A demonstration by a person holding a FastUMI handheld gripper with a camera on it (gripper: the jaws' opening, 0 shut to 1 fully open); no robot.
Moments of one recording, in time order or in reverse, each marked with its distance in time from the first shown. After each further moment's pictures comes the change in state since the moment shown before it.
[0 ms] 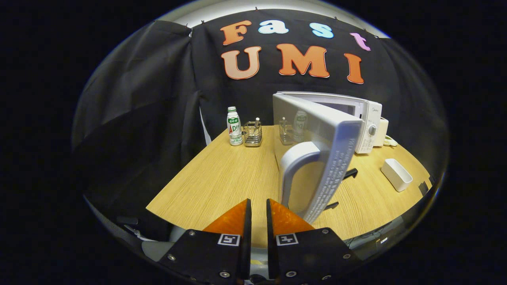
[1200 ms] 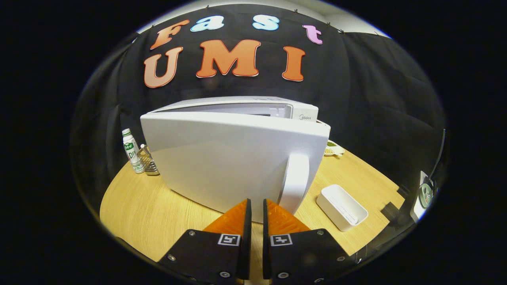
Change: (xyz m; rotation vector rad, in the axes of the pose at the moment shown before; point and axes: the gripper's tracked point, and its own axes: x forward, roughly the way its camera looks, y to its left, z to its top) arm 0.100 -0.264 0.080 0.087 -0.013 -0.354
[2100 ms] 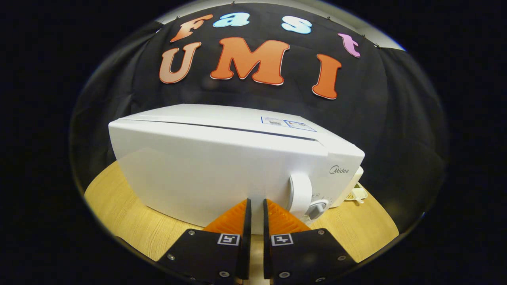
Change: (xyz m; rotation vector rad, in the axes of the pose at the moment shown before) arm 0.111 -0.007 0.072 -0.196 -0.117 0.125
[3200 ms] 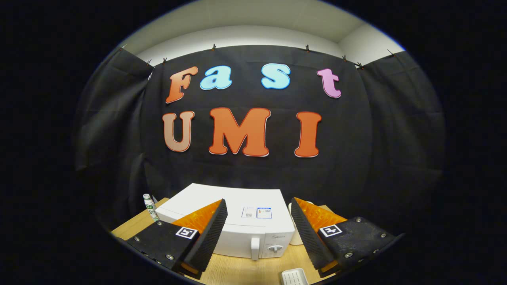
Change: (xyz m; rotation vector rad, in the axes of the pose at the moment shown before) arm -0.168 -0.097 0.217 0.108 -0.334 0.050
